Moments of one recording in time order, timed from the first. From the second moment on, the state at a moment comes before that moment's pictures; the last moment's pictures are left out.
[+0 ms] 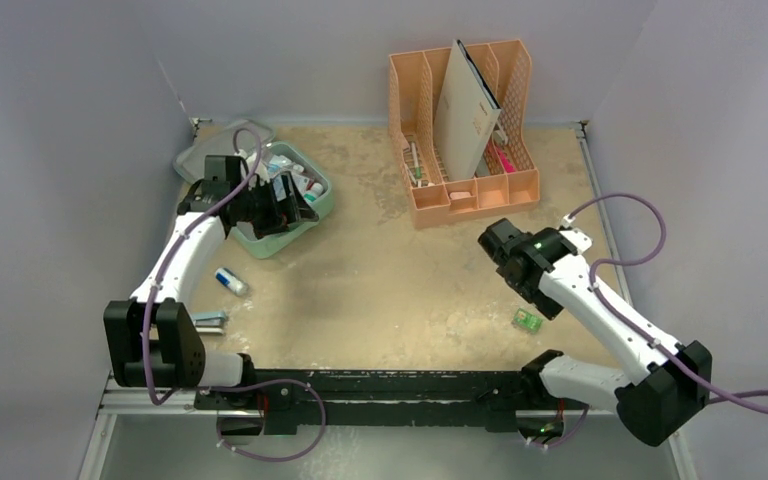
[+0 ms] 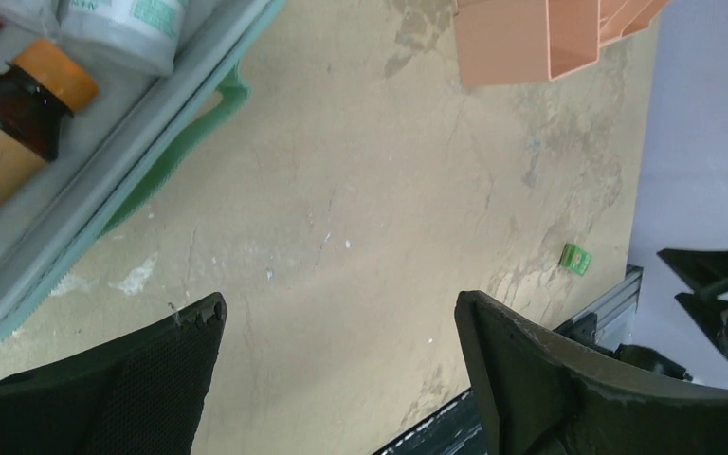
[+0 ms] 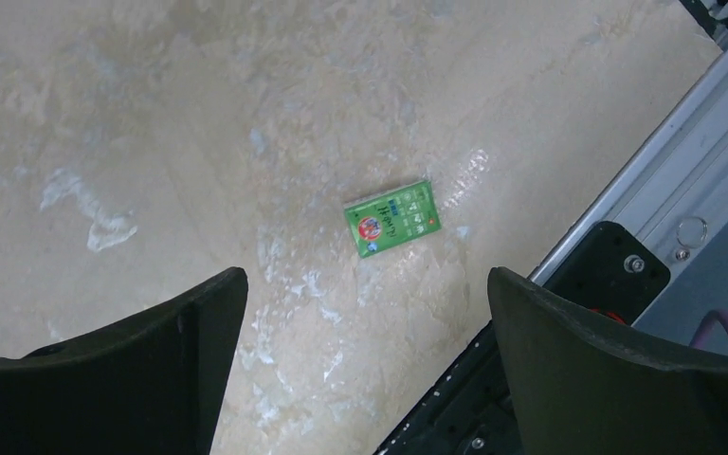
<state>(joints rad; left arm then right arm) -0.01 1.38 1.09 -0.56 0.57 -0.37 0.59 1.13 1.00 -1.45 0.71 1.45</state>
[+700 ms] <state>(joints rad) -0.01 1.22 0.97 -0.54 0.67 -0.33 0.12 1.27 0.68 -0.97 0.39 1.13</state>
